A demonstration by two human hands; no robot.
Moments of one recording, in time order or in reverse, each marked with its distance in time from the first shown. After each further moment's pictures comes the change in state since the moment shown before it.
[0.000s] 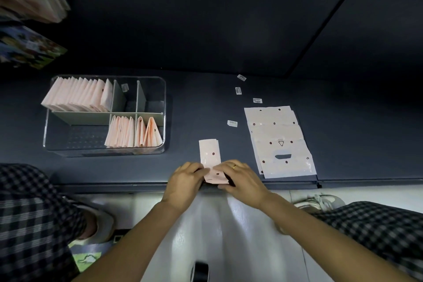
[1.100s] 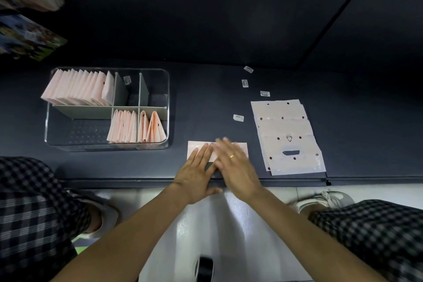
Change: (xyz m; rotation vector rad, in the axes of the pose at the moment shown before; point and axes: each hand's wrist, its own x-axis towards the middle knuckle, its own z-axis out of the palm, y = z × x) left_hand 0.017 -0.010 0.015 0.376 -0.596 0.119; right_hand 0.031 -0.017 0.018 -0.197 0.251 0.020
